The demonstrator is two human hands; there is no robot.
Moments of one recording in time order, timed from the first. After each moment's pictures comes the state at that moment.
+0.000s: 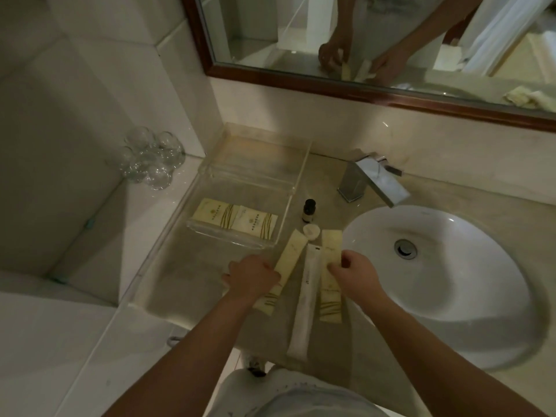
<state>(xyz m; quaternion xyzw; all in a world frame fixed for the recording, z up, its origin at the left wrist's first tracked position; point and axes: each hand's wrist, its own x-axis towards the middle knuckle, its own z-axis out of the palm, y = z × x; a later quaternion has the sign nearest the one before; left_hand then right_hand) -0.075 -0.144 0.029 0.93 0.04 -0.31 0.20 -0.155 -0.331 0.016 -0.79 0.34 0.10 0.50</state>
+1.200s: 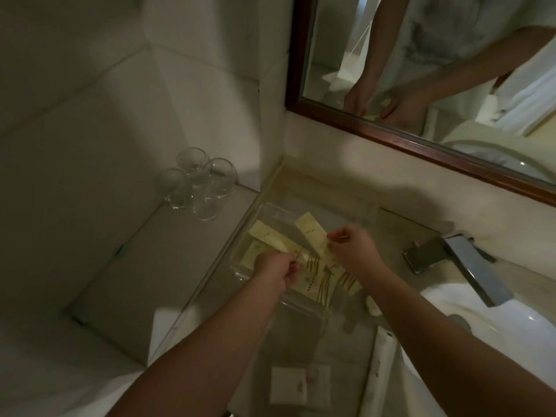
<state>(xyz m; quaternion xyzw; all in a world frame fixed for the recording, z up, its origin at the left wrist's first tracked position) 0.101 -0.108 0.014 0.57 0.36 -0.32 0.66 0.075 -0.254 0.065 -0.83 0.31 0.10 0.45</state>
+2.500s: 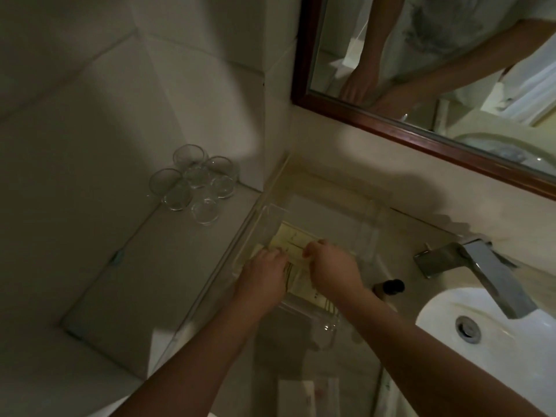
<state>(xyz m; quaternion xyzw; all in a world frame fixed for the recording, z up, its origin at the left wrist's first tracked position) 0.102 -0.059 -0.001 0.94 -0.22 -0.17 0.18 0.082 -0.211 0.030 -0.97 0.11 0.17 0.15</state>
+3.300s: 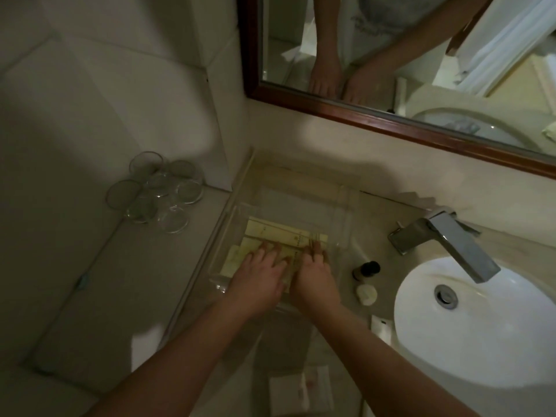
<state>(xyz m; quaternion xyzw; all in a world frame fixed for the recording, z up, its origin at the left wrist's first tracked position) 0.100 -0.083 0.000 0.90 -0.36 -0.24 0.04 0.044 -0.202 0.006 -0.91 0.24 0.20 0.26</state>
